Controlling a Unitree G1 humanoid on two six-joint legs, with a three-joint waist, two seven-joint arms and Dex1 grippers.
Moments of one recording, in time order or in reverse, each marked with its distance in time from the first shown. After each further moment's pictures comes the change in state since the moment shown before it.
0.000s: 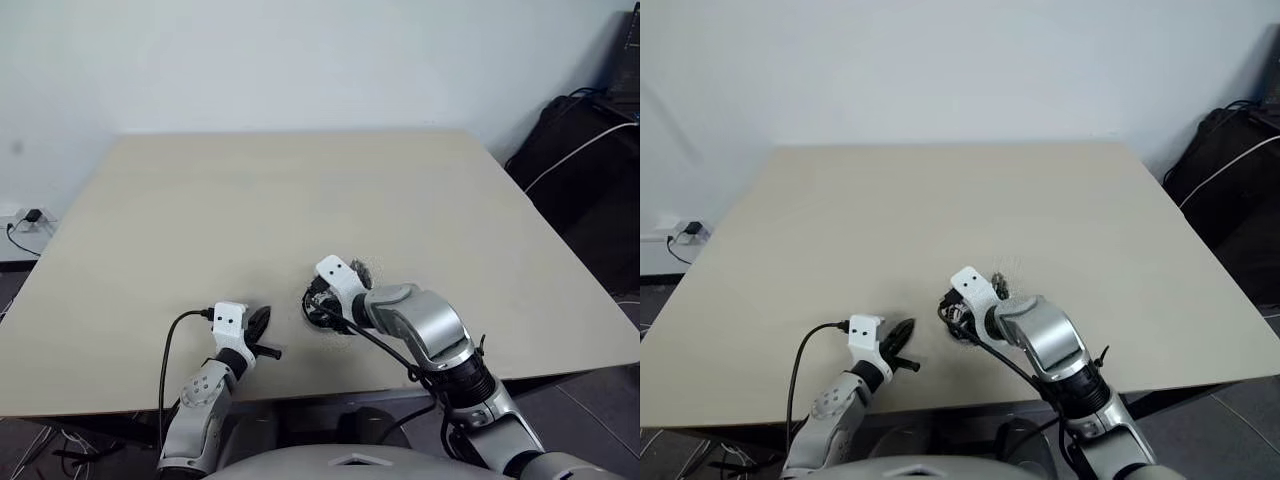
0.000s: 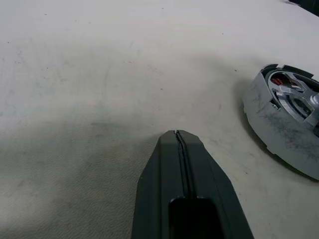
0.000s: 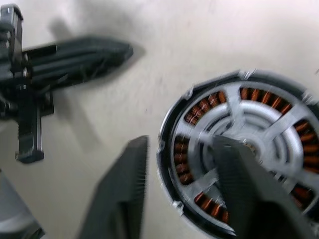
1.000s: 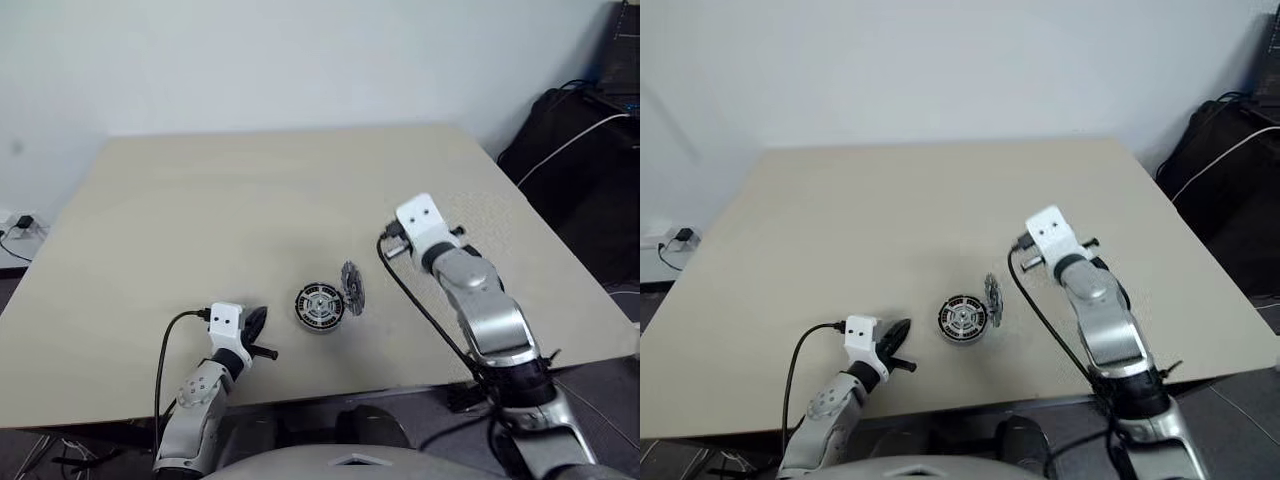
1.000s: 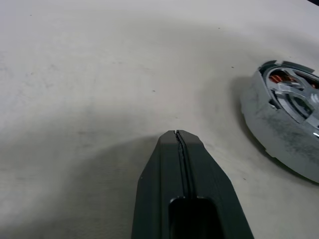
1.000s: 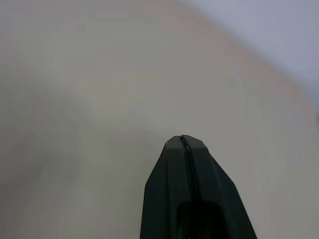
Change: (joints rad) left arm -0.002 0.027 0.008 -0.001 0.000 0.012 -0.003; right arm 0.150 -0.292 -0.189 -0.041 -0.218 -0.515 -0.231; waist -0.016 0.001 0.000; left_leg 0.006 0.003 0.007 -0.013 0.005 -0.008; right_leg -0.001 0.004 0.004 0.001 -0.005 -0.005
